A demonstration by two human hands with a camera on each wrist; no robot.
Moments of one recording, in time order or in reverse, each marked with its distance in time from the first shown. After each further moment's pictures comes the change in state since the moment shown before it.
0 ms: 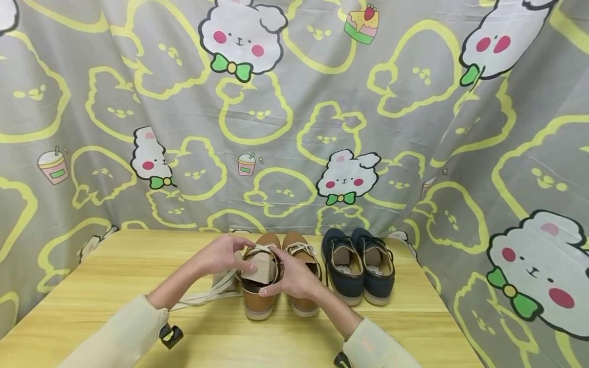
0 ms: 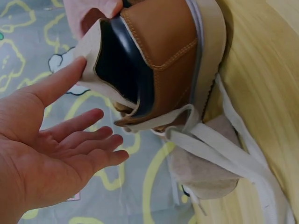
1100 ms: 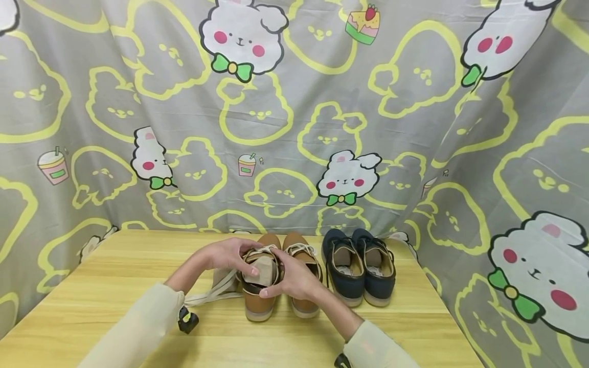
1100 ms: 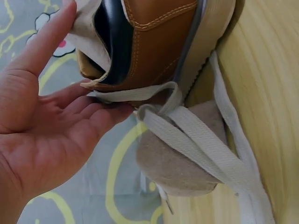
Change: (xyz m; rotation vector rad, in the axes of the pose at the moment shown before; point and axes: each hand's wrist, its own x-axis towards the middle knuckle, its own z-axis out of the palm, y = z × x) left_hand 0.033 -0.028 0.004 -0.143 -0.286 -0.020; right_hand 0.000 0.001 0.001 -0.022 0.015 0.015
